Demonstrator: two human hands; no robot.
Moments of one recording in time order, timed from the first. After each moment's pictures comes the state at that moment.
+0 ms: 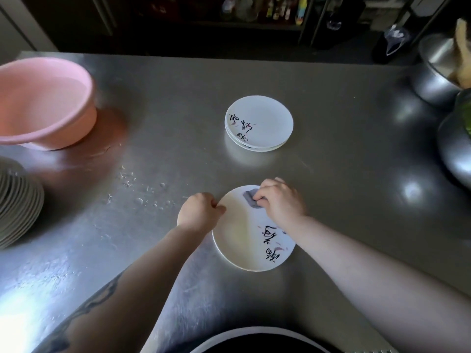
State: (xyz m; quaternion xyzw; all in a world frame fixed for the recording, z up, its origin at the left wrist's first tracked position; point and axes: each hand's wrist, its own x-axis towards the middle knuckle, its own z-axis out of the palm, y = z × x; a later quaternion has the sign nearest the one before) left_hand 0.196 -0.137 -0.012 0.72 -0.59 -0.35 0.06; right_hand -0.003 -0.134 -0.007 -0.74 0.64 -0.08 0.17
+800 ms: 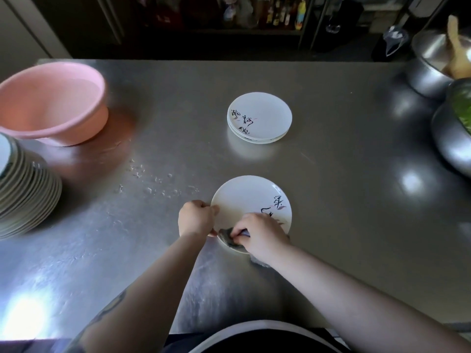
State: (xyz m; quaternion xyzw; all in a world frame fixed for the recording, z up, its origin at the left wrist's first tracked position) left_hand 0.203 -0.092 -0.018 0.77 -0.39 -0.45 0.23; right_hand 0.050 -0.047 0.001 -0.72 0.60 -0.08 0.33
